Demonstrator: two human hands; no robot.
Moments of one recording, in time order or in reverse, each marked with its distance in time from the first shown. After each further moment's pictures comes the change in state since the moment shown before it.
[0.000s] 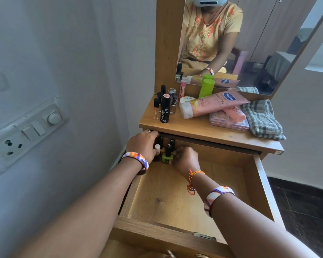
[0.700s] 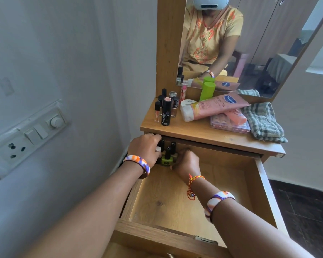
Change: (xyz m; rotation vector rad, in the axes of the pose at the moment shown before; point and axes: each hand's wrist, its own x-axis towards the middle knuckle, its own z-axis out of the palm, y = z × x) left_hand -0.001 0.003 -0.002 0.026 0.053 0.063; right_hand -0.003 0.001 0.001 0.066 -0.001 0.051
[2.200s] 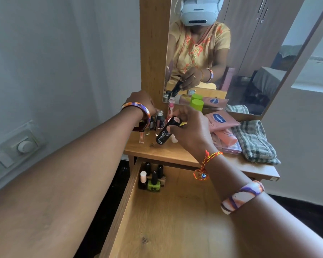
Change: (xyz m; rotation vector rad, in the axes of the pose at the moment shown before) left_hand 0.156 0.022 -0.075 -0.174 -0.009 -0.188; right_hand 0.025 -0.100 -0.091 0.071 0.243 -0.482
